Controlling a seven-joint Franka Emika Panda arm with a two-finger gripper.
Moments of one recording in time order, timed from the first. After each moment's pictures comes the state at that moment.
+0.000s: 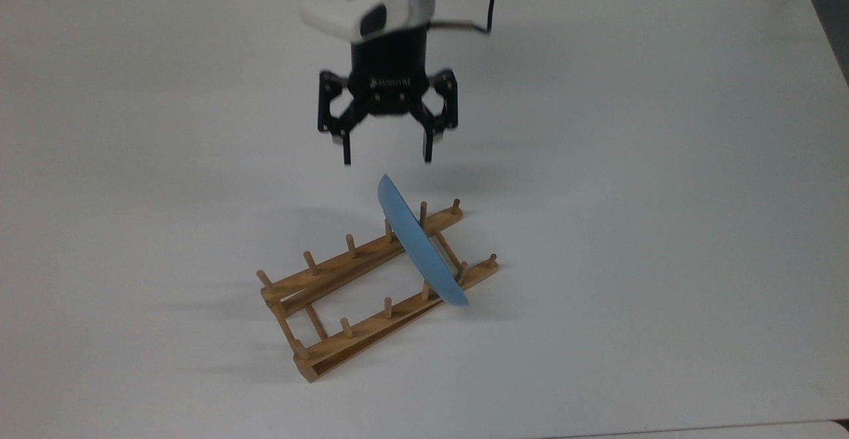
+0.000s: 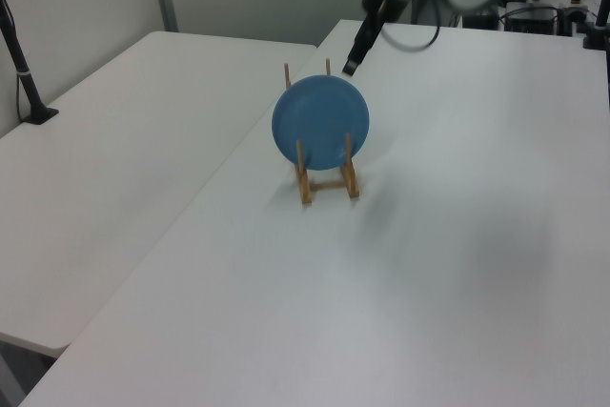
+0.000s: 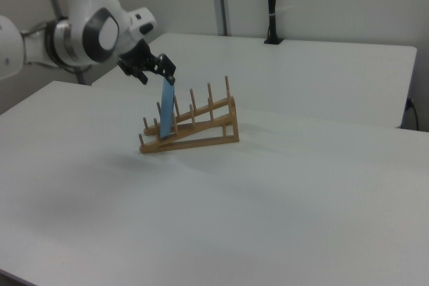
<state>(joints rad) 0.06 0.23 0.08 -1.71 -0.19 2.41 0.11</state>
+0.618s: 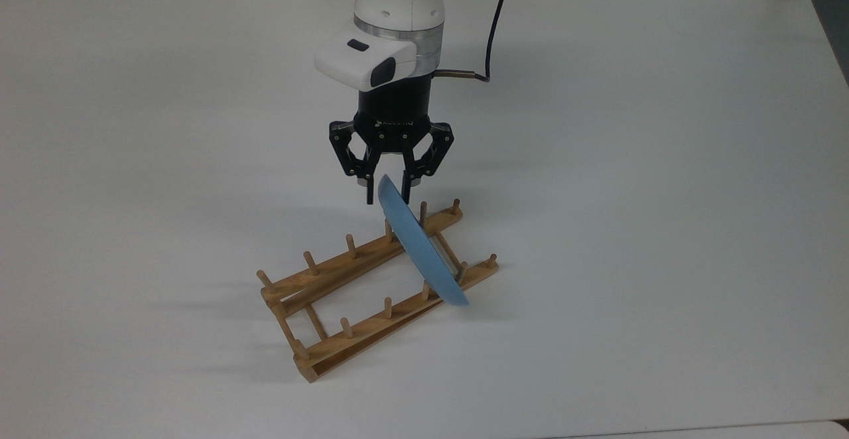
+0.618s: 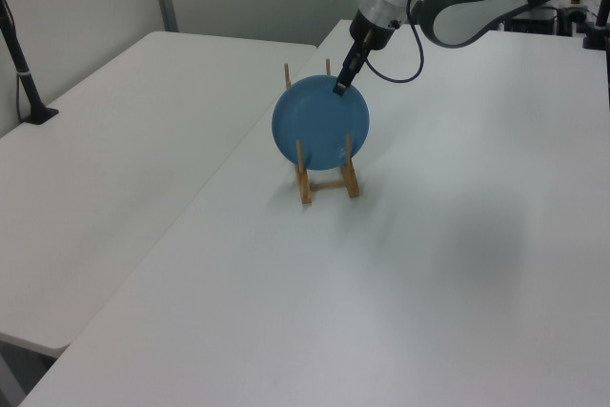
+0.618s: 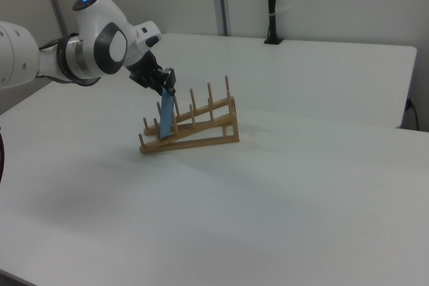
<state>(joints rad) 0.06 0.29 0.08 -1.70 -0.25 2.47 0.16</state>
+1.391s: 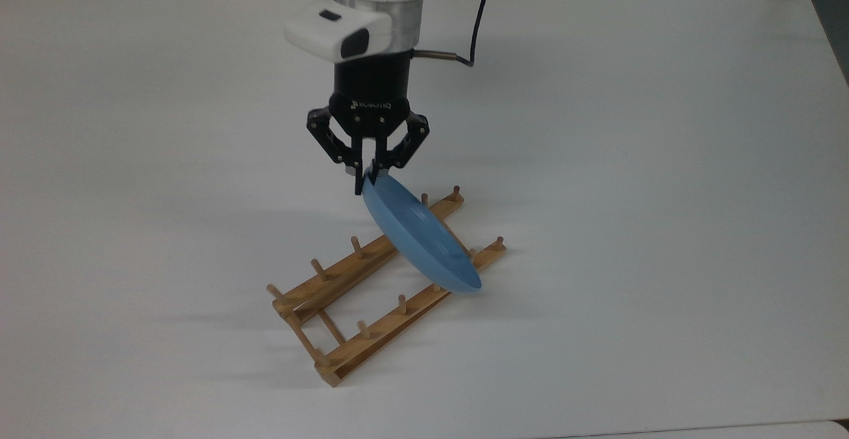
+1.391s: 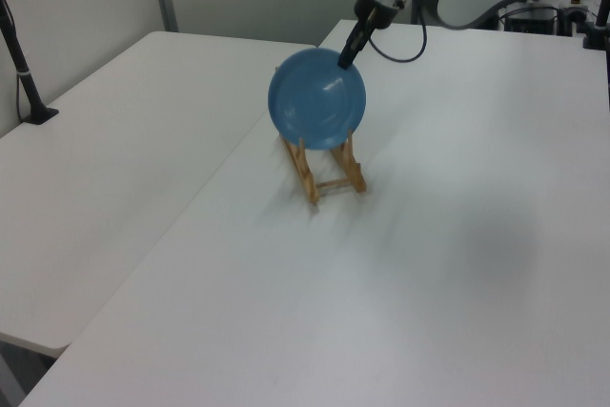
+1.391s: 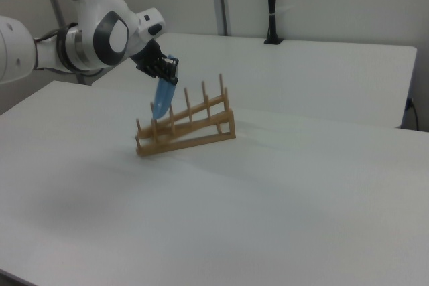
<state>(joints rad) 0.03 0.25 0.07 -1.69 -0.25 2.47 0.16</state>
